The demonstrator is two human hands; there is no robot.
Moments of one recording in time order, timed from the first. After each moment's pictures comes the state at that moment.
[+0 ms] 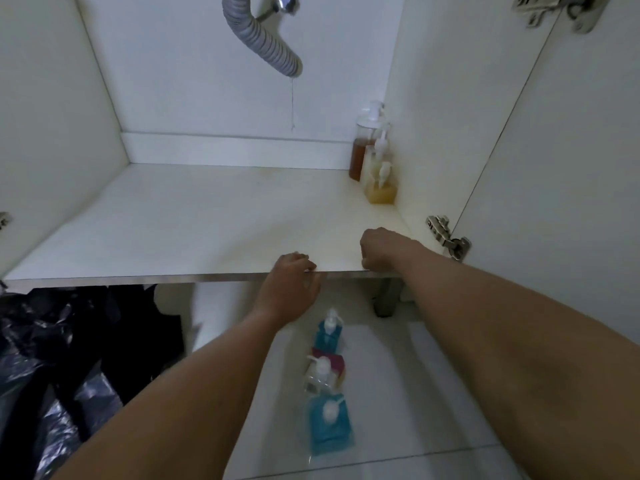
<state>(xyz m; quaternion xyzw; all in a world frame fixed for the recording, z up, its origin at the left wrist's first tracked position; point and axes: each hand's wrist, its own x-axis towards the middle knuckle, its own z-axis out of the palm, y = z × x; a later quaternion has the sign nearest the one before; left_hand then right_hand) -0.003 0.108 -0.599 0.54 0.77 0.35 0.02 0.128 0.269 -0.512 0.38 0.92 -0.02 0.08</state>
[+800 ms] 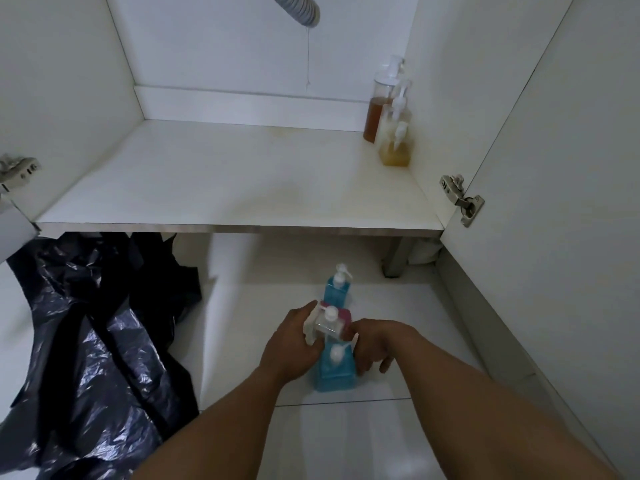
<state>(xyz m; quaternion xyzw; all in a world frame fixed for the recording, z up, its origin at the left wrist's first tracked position) 0.077 0.003 -0.707 0.45 0.77 0.39 0.23 0.197 0.145 -0.654 0.40 0.78 -0.35 0.33</state>
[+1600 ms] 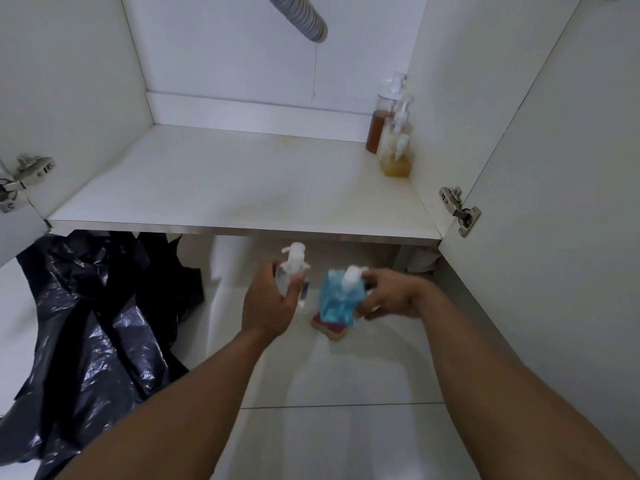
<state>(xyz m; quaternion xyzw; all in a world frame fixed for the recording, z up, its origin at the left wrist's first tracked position) 0.033 0.011 -0.652 0.36 0.76 0.53 0.06 0.198 0.175 -0.571 0.36 0.74 -0.56 0.10</state>
